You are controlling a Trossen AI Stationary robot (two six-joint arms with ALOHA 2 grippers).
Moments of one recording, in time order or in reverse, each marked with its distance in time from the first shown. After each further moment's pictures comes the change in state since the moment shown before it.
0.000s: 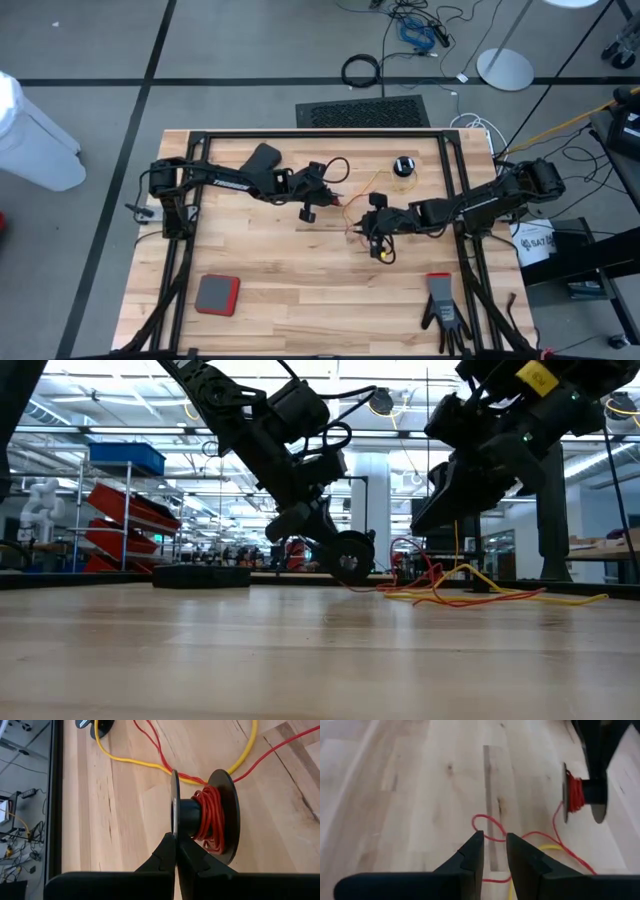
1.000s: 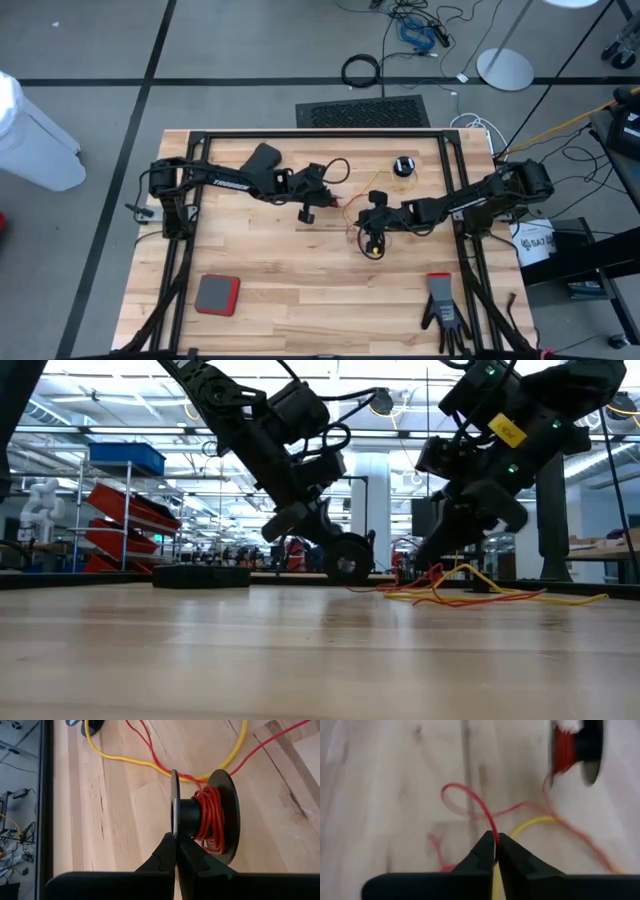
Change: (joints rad) left arm 0.000 -0.001 0.001 -0.027 0.022 -0.003; right arm -0.043 0.104 0.000 -0.013 0.017 0.038
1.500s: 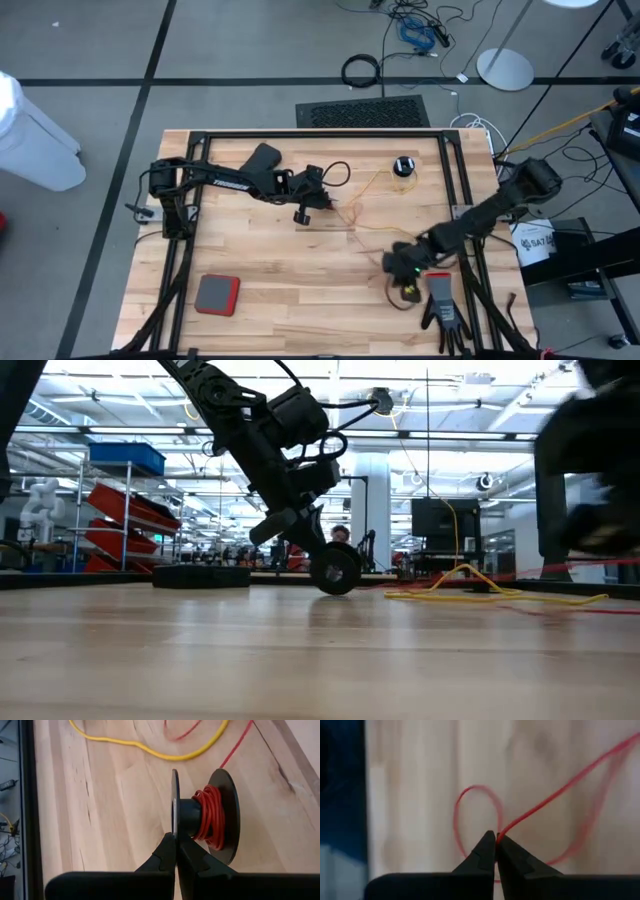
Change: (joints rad) left arm 0.000 -0.001 0.000 -0.082 -0.010 0.003; right arm 0.408 -0.092 0.000 -0.300 -0.446 0.614
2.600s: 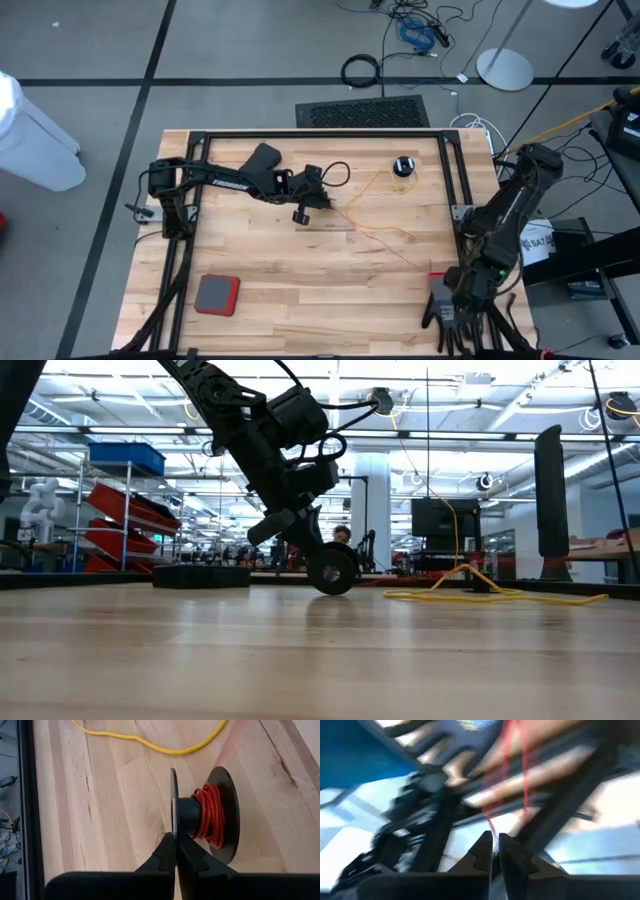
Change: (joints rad) left arm 0.000 -0.001 0.000 -0.024 -0.014 -0.004; right arm 0.499 -0.216 0.239 -0.683 -0.361 1.043
